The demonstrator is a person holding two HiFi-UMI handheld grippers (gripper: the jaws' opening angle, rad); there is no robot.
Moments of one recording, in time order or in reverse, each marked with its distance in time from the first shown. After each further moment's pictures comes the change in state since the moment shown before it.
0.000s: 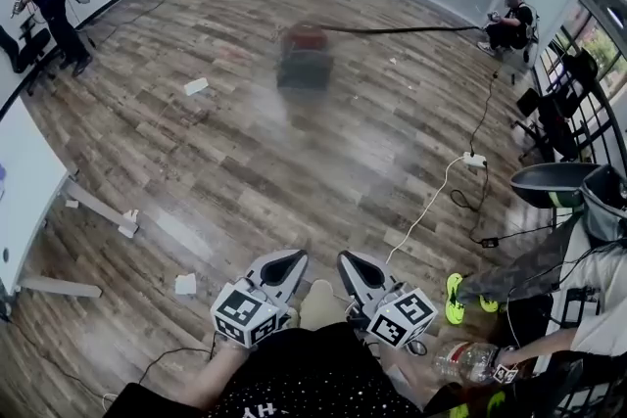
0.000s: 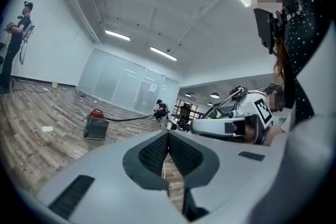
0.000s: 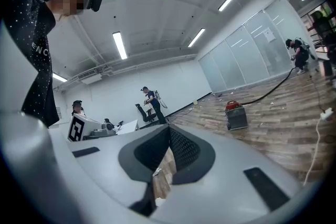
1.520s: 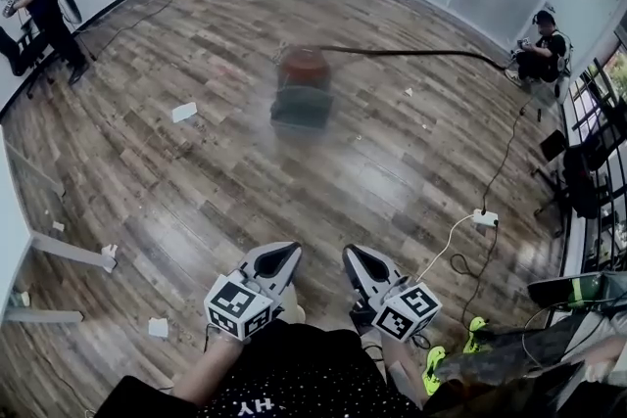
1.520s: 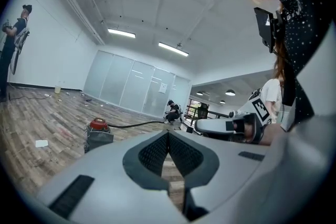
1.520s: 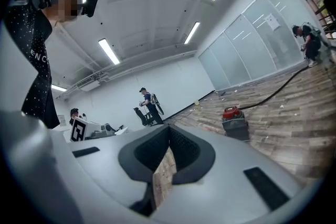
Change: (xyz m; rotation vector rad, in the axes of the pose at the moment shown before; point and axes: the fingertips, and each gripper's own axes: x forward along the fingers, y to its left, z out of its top) left arm 0.328 0.190 0.095 0.024 -0.002 0.102; right arm 0.175 -0.333 0.150 0.046 0.011 0.084
